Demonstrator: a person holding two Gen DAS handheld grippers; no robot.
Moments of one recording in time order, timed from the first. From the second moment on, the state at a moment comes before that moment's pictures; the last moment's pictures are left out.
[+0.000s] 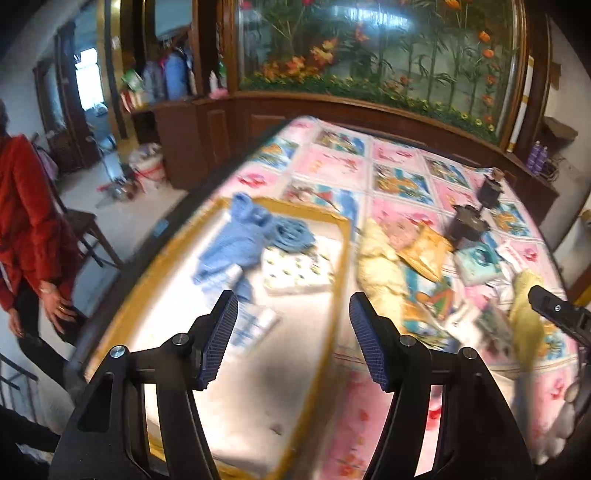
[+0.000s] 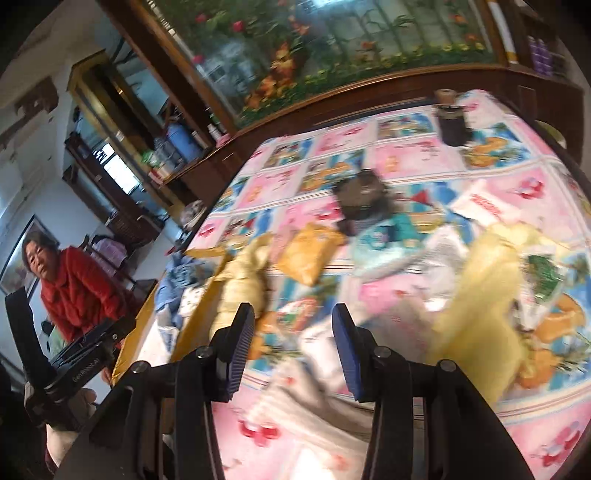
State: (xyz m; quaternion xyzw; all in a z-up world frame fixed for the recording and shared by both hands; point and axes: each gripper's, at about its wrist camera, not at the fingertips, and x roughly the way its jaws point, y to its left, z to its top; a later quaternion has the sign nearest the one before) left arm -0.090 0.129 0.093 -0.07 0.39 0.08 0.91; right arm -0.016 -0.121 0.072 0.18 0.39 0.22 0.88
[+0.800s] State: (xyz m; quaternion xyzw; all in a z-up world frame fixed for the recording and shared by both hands) left arm -0.104 -0.008 0.021 -0.07 0.53 -0.16 0.83; right arm -0.043 -0.242 0.037 0.22 0.38 0.15 0.88
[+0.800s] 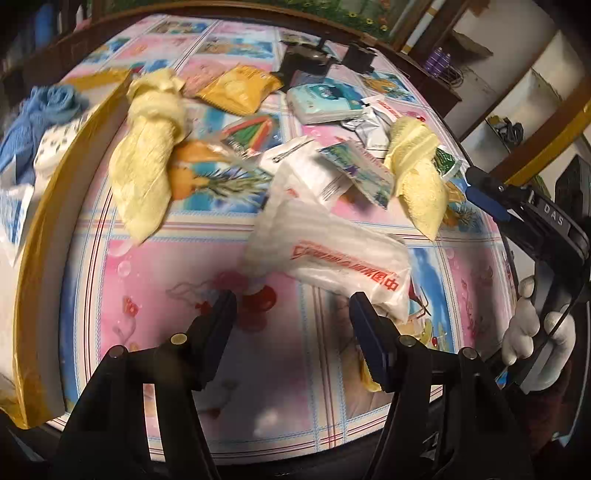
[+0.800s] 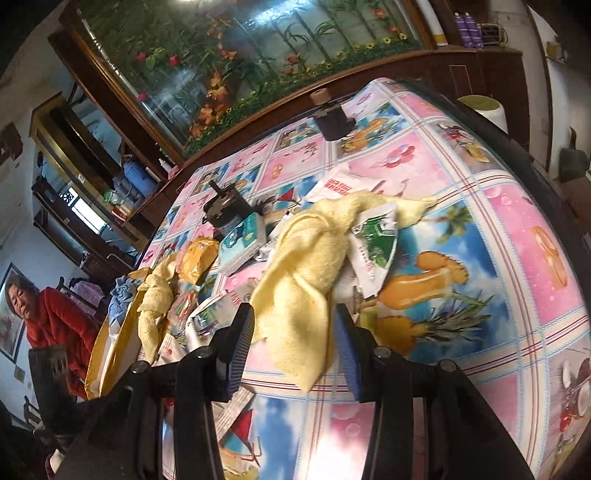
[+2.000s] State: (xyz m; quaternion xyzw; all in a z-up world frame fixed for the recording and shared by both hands) left arm 0.018 0.045 0.017 0.05 0.50 -0.02 0.86; right arm -0.041 -0.230 0.045 0.21 0.40 0.16 0.88
